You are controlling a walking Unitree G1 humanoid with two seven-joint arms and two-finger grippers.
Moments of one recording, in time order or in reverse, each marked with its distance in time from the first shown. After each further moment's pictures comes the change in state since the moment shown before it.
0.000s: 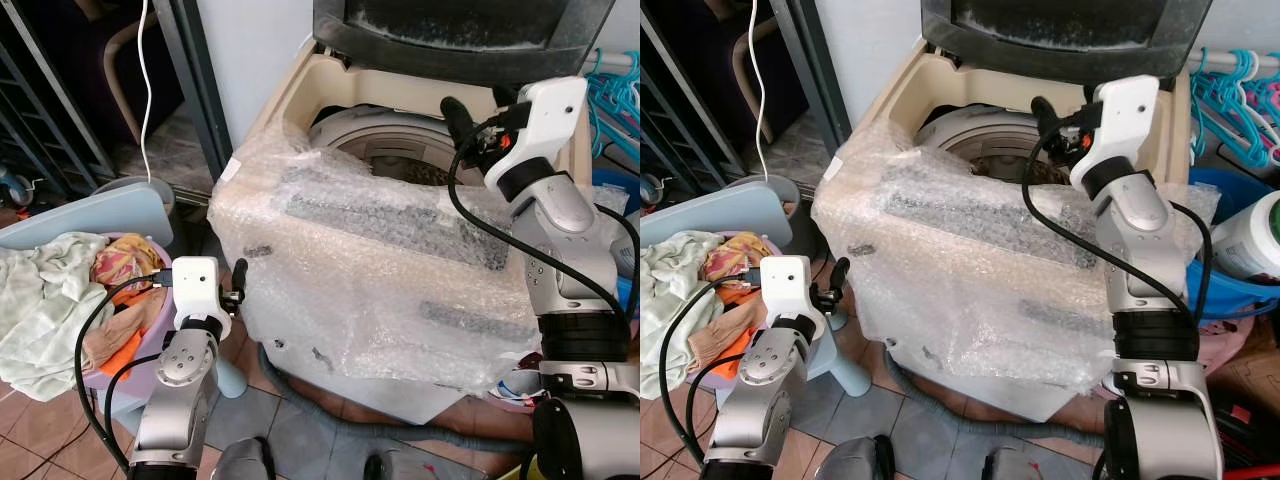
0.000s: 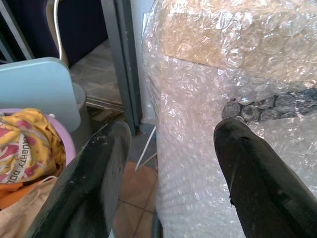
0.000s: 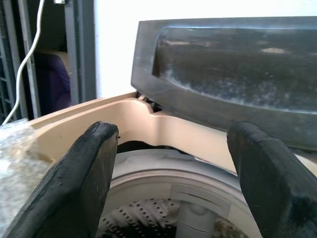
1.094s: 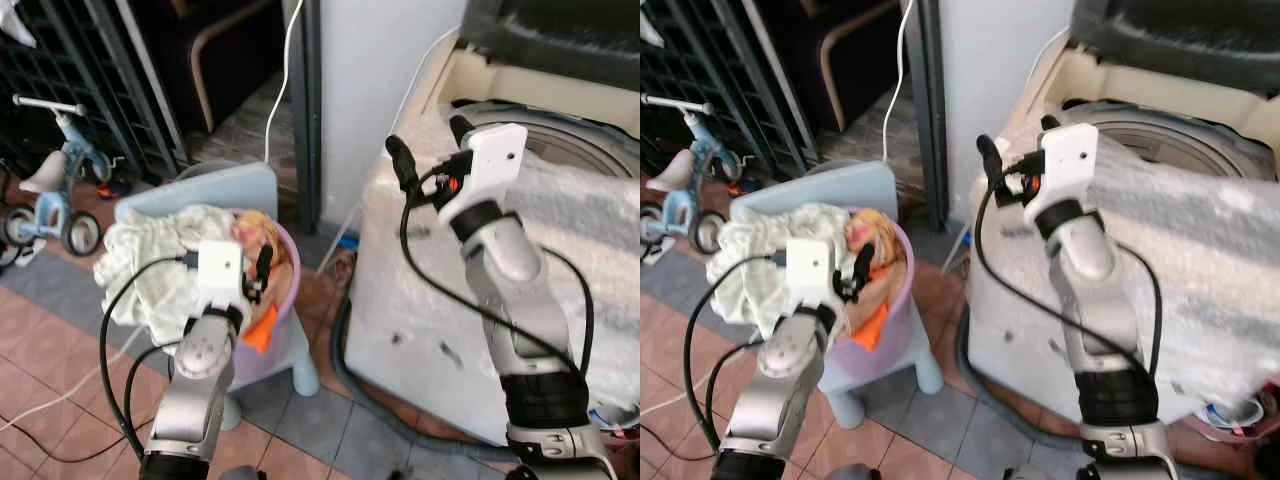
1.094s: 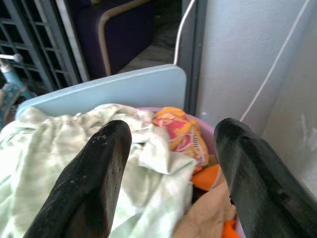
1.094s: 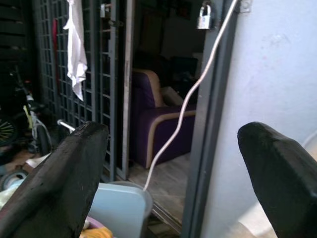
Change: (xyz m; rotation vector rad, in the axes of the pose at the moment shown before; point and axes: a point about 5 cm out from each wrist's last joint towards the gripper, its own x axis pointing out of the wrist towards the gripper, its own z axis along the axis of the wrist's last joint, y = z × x) left arm 0.009 -0.012 0.006 0.027 -0.032 -0.059; right arm -0.008 0.063 -0.005 0.040 -0.031 0.120
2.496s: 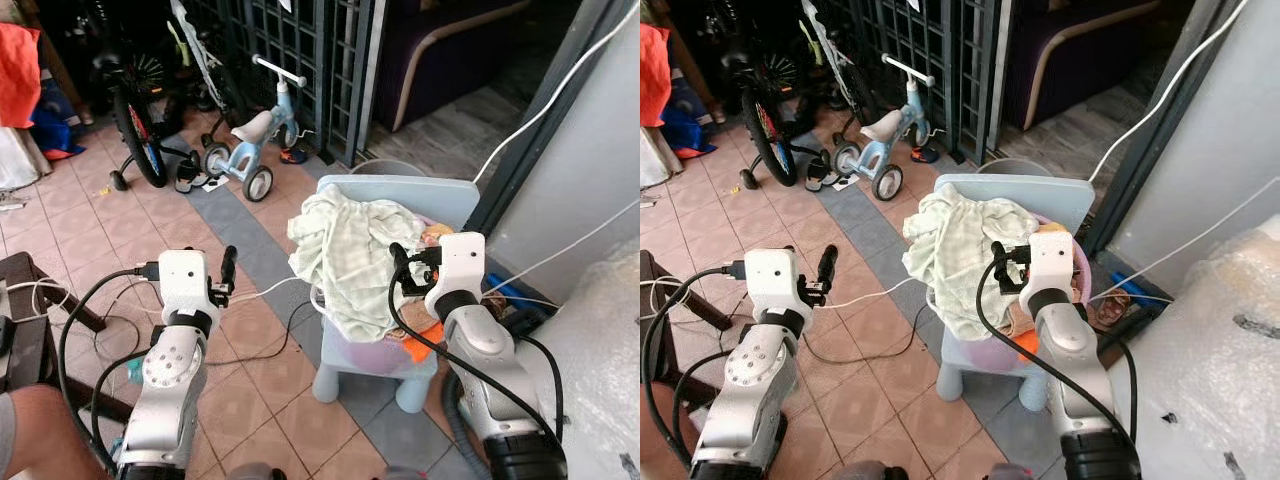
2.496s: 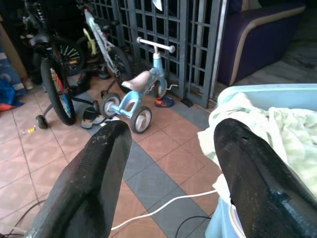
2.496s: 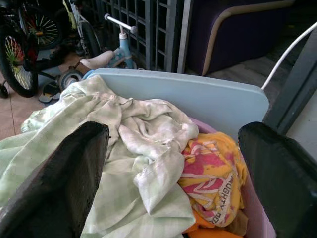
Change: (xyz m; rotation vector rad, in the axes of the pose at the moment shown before) left arm -0.008 0.005 0.004 -0.028 -0.075 0.030; right arm -0.079 -0.019 -0.099 0.008 0.453 -0.332
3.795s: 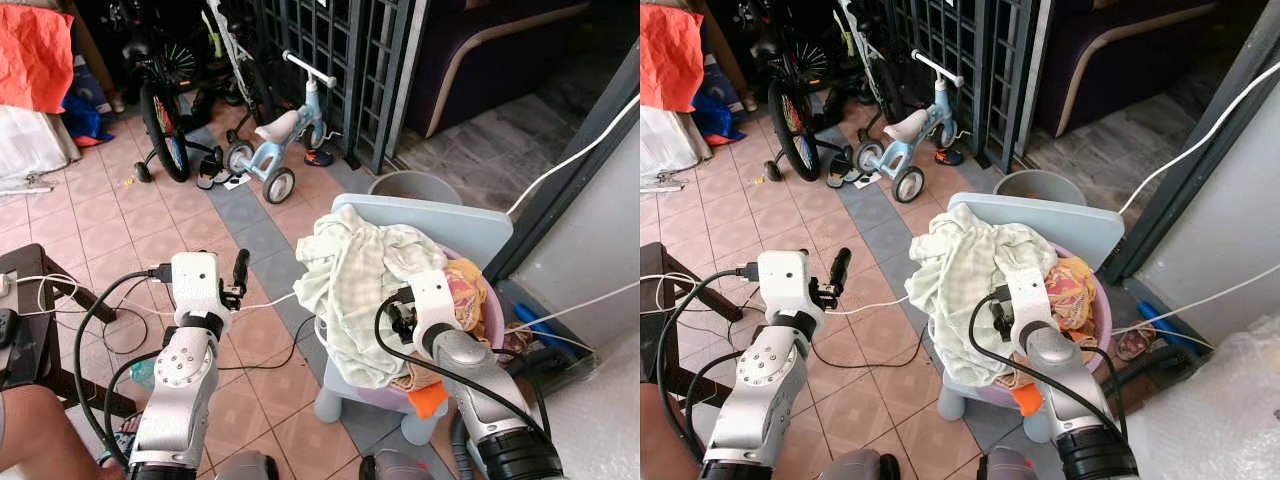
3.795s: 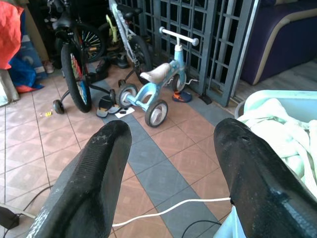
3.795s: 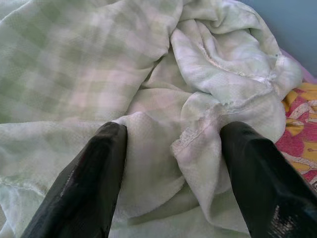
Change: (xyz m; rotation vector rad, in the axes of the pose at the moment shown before) left arm -0.003 0.003 0.001 0.007 0.020 0.014; right arm -0.001 0.020 -0.053 -0.139 0.394 0.124
